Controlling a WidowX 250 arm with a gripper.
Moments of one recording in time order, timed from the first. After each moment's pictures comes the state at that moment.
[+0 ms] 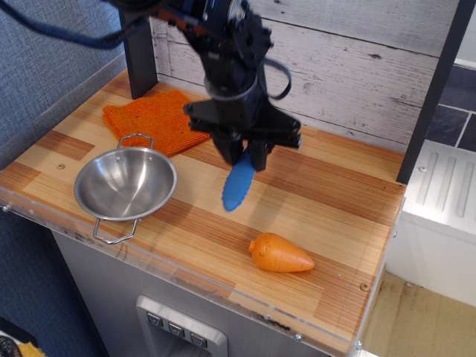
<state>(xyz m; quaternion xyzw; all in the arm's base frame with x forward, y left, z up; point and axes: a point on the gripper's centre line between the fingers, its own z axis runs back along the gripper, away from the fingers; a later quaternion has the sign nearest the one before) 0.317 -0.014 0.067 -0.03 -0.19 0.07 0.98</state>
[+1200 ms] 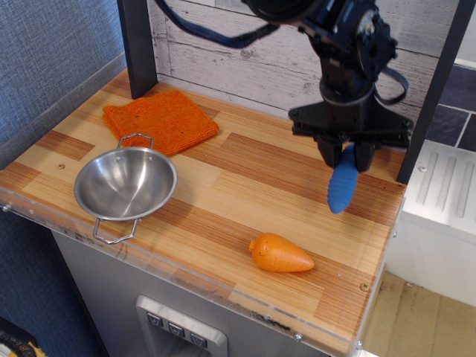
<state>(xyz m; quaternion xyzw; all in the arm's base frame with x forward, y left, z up) 0.362 -0.099 0.056 -0.06 -0.21 0.06 0.97</state>
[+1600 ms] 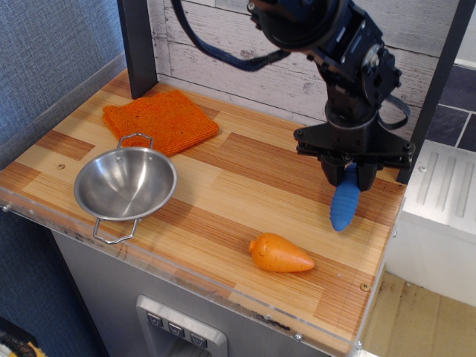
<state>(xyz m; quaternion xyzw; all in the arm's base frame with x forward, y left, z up) 0.362 -0.104 0.032 -0.06 -0.20 0.06 0.98</state>
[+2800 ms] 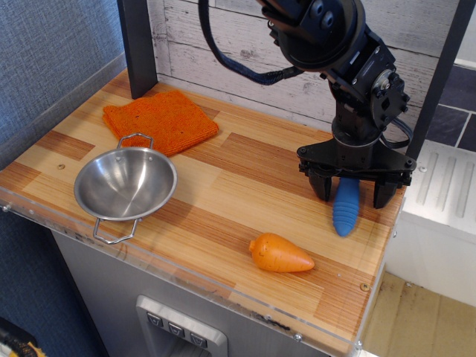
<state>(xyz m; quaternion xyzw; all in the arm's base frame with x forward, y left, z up) 0.359 -0.106 0.014 -0.04 -0.17 0.09 0.98</state>
